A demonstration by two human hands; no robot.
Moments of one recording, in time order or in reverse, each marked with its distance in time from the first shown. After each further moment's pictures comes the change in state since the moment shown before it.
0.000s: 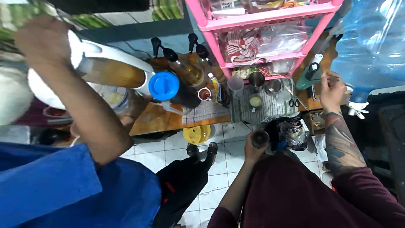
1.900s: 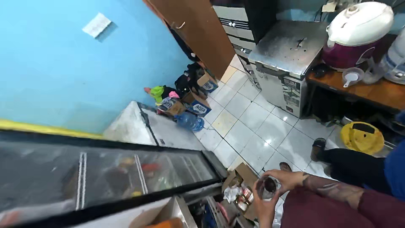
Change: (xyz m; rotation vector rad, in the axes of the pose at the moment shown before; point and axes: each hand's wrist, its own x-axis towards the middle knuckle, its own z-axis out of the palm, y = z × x) left_hand -0.565 -0.159 -0.860 -0.001 1.206 -0.384; right_hand -0.993 -0.574 0.680 0.466 -2.252 -0.844
